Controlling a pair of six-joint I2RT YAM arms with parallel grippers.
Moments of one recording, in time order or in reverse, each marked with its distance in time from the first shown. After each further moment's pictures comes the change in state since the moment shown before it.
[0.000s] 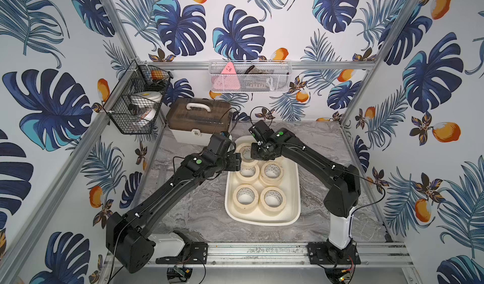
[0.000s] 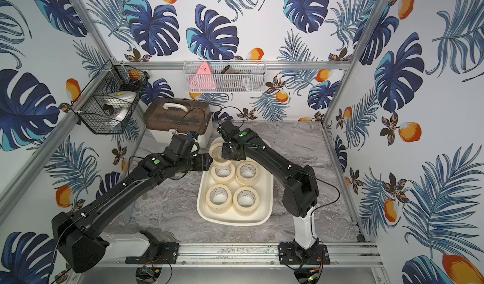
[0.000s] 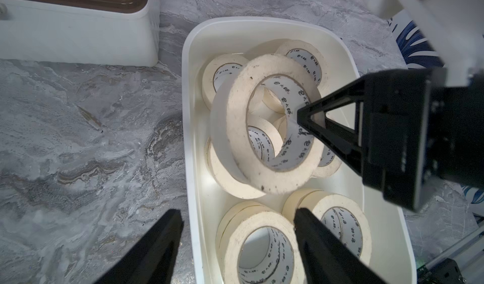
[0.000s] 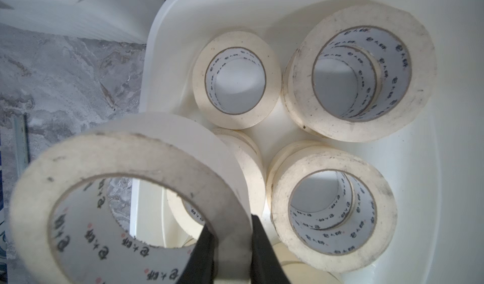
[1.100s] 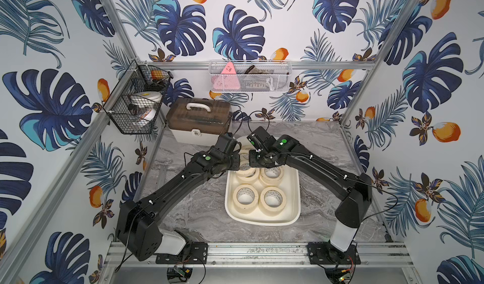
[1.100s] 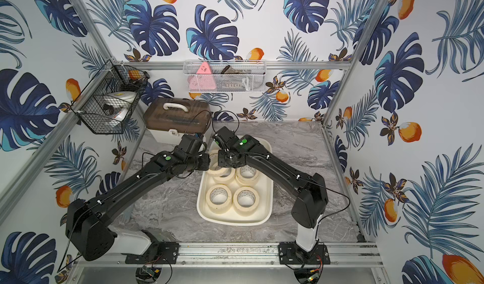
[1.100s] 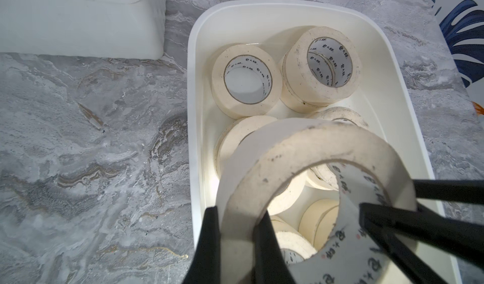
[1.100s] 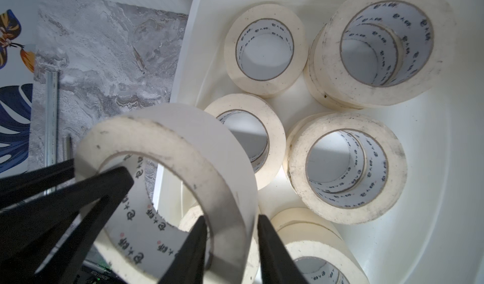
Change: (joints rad) left arm -0.004 0.092 -0.008 0.047 -0.048 -0.004; right arm 0.080 -0.146 -0.109 0.011 0.000 -0.014
